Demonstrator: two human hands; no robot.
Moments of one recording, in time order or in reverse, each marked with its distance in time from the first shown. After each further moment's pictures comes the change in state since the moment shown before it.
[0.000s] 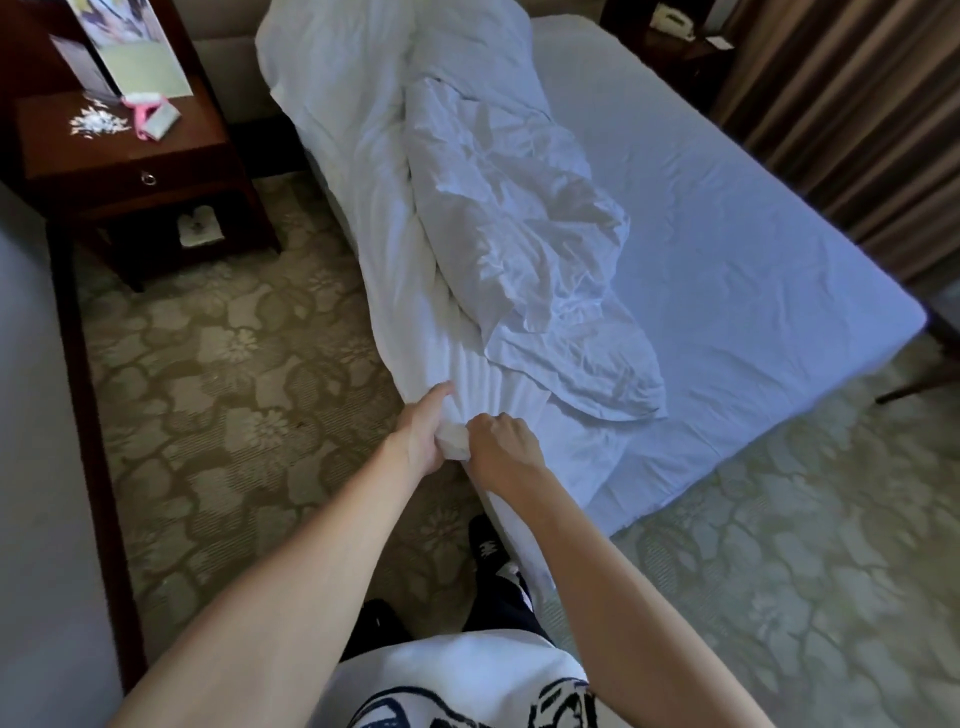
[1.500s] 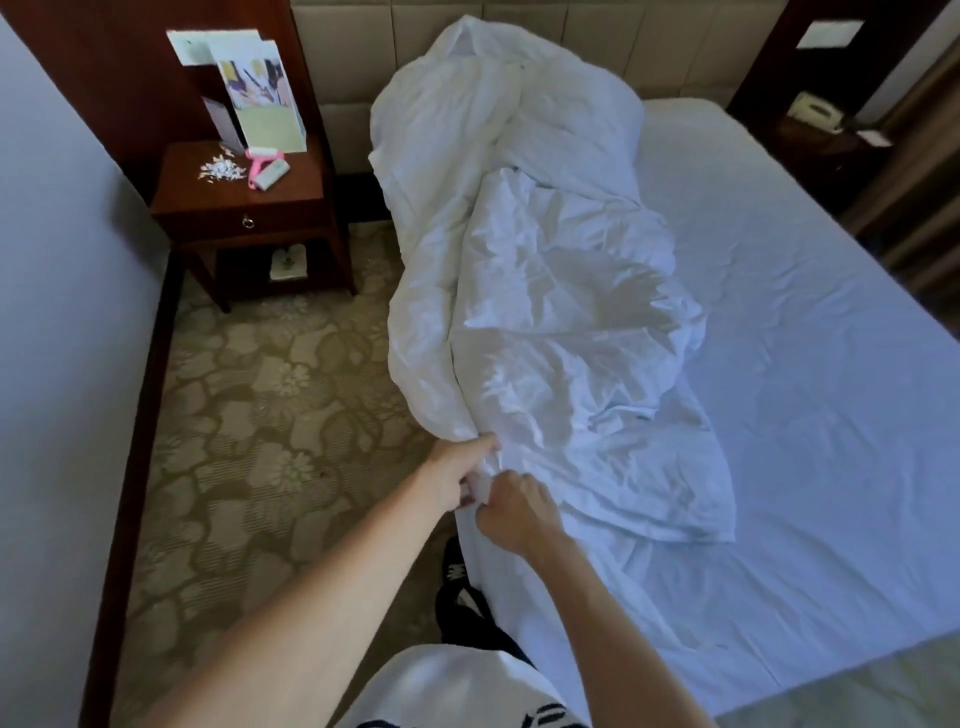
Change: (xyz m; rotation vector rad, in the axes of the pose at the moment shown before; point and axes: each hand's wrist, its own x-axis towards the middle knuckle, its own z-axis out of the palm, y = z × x) left_hand 0.081 0.125 0.132 0.139 0.182 0.013; right_hand 0.189 0.090 -0.063 0.164 -0.124 -0.094
